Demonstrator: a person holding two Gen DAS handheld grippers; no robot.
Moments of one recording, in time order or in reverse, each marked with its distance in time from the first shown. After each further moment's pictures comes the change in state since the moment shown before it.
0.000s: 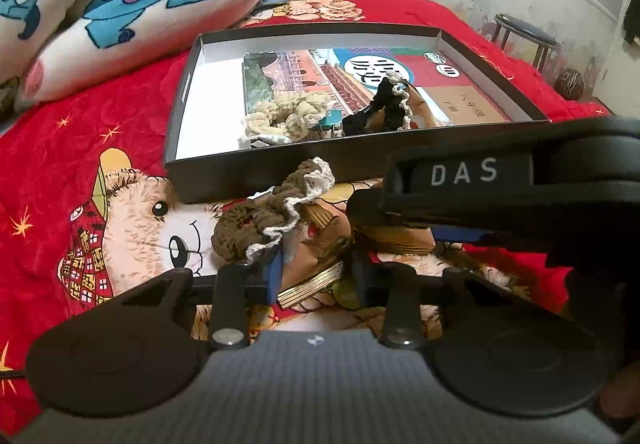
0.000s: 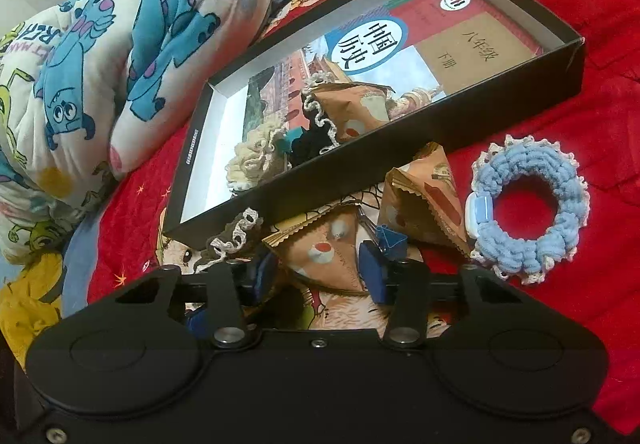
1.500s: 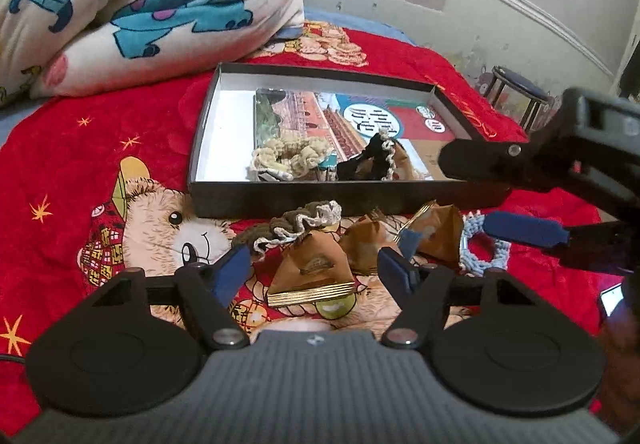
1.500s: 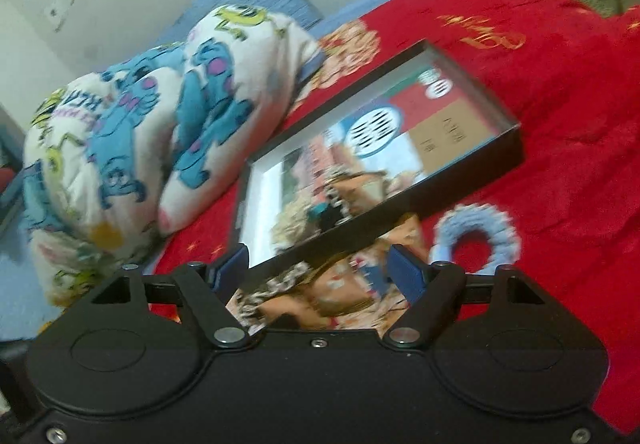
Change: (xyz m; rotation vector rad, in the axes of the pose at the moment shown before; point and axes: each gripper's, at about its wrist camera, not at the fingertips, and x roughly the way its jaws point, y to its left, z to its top) left arm -0.038 0.013 0.005 -0.127 -0.078 -0.059; right arm -0.089 -0.009 0.007 0.034 -0.169 0.115
